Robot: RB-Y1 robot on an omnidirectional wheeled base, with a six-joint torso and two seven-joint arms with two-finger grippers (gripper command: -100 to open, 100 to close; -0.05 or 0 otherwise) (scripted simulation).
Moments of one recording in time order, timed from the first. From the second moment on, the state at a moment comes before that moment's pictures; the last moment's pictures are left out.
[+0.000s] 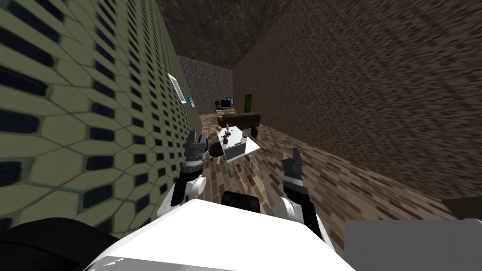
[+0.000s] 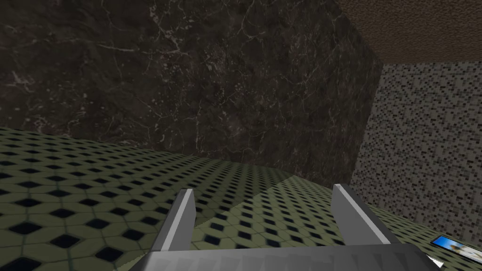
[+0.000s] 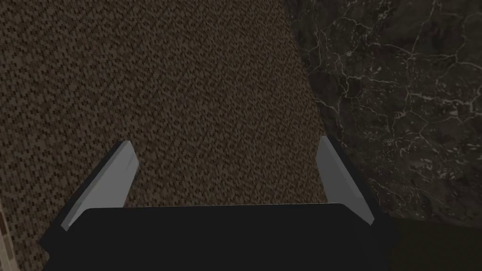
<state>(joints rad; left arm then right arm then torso) 0.48 0.05 0.01 -2.30 -0.01 -0.59 -0.01 0.54 0.00 0.06 -2.21 -0.04 -0.40 0.14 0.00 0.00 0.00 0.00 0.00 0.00</state>
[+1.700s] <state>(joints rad) 0.44 0.14 -0.01 -2.19 -0.06 -0.52 -0.03 0.54 0.00 0.06 -2.21 -0.04 -0.40 0.14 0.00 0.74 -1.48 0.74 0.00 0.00</state>
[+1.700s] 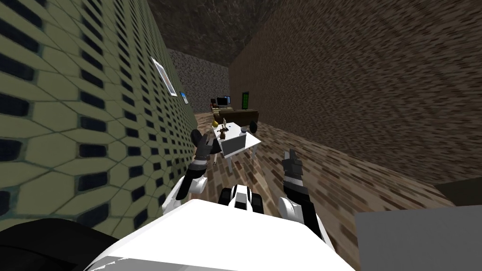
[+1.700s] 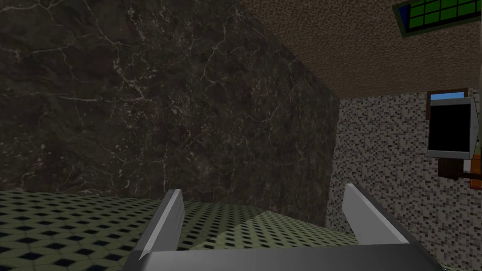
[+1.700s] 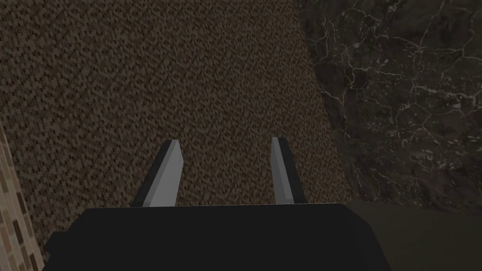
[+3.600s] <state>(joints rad) 0.33 0.35 -0.09 -1.81 -0.22 -0.34 -0.12 0.54 0.00 0.06 -2.21 -0.04 -0.40 0.14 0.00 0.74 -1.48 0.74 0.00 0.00</state>
